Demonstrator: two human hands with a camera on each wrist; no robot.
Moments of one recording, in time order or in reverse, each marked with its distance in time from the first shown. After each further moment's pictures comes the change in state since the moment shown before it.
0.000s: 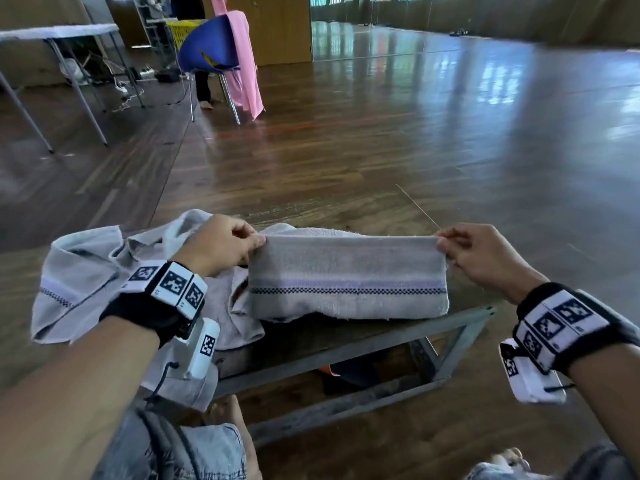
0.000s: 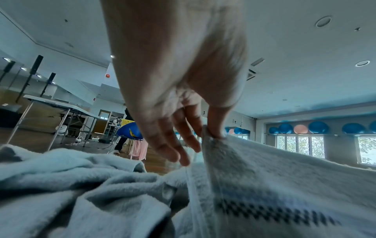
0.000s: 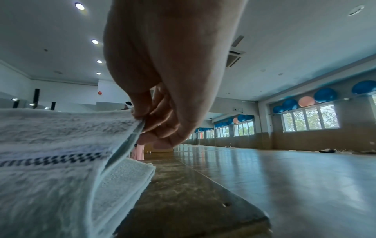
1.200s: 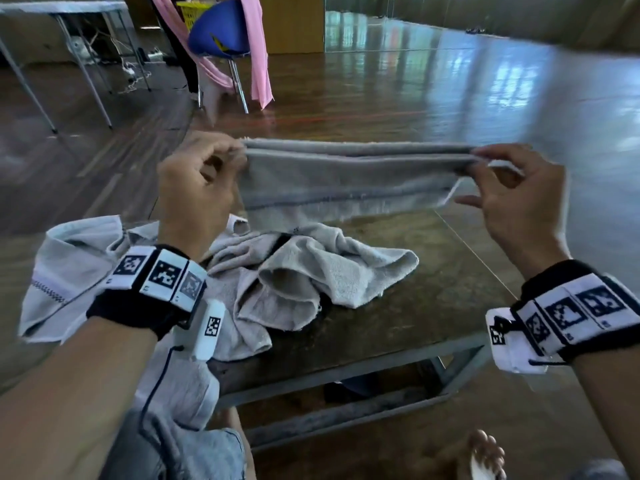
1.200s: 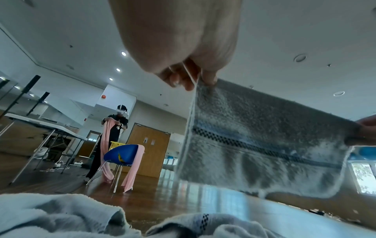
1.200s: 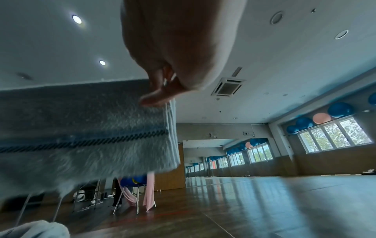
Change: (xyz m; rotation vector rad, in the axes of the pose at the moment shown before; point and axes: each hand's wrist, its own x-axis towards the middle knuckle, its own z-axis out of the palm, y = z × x) left_hand 0.006 0.031 -0.040 -0.129 0.673 0.517; right_hand 0.042 -0.078 0.002 0.301 0.464 -0.386
